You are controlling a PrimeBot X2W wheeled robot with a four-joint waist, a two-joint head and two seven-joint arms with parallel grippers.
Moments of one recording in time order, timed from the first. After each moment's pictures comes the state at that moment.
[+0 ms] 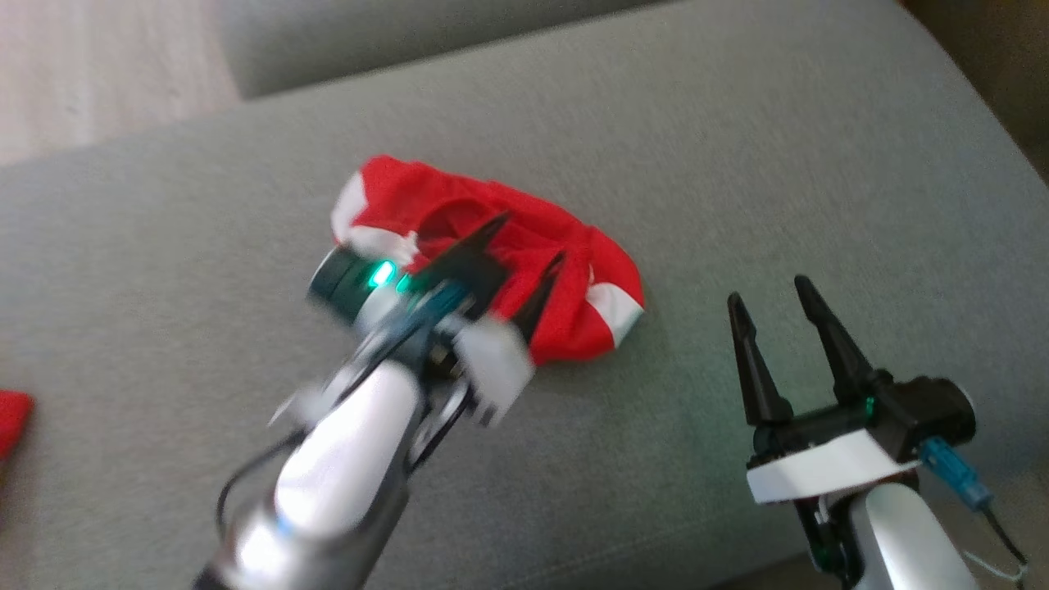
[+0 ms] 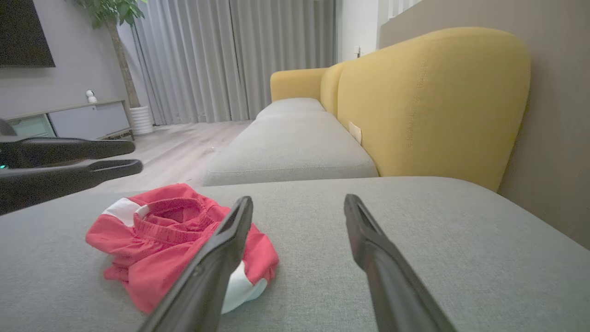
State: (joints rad) left arm -0.46 0.05 -0.55 0.29 -0.04 -0.09 0.09; right arm -0.08 -0.07 0.18 0.16 0.11 0.13 -0.25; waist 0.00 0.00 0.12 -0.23
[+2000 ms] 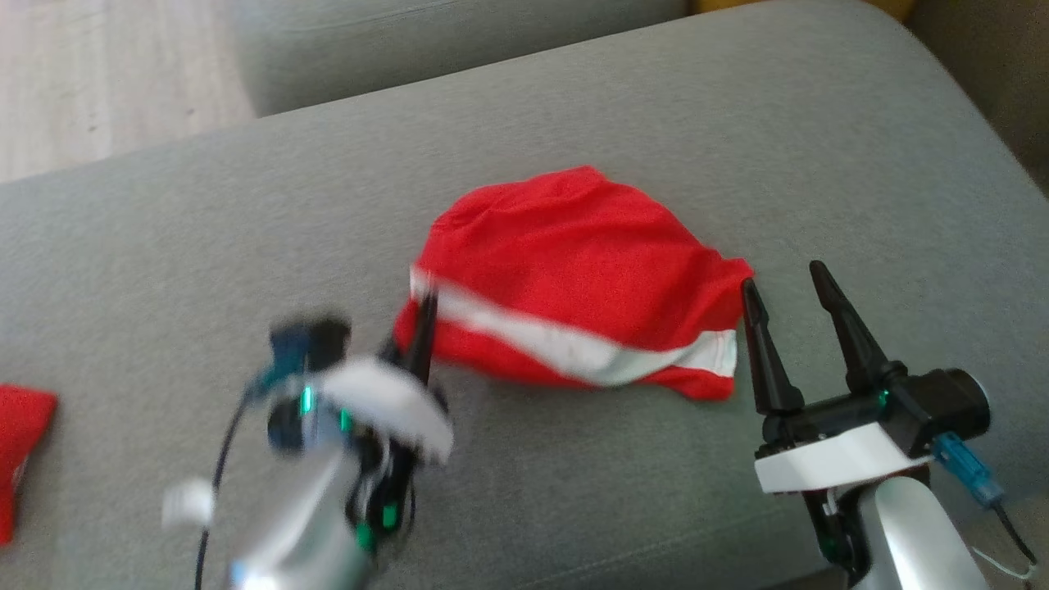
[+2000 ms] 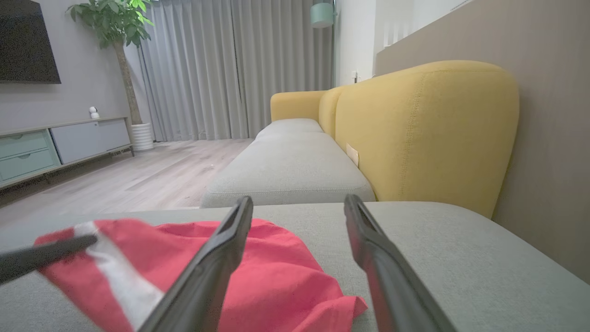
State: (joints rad) left arm -0.40 0.08 -0.57 0.59 -0.74 0.00 -0.25; right arm -0.09 -0.06 0.14 0.13 0.08 0.13 -0.25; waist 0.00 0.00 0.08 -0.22
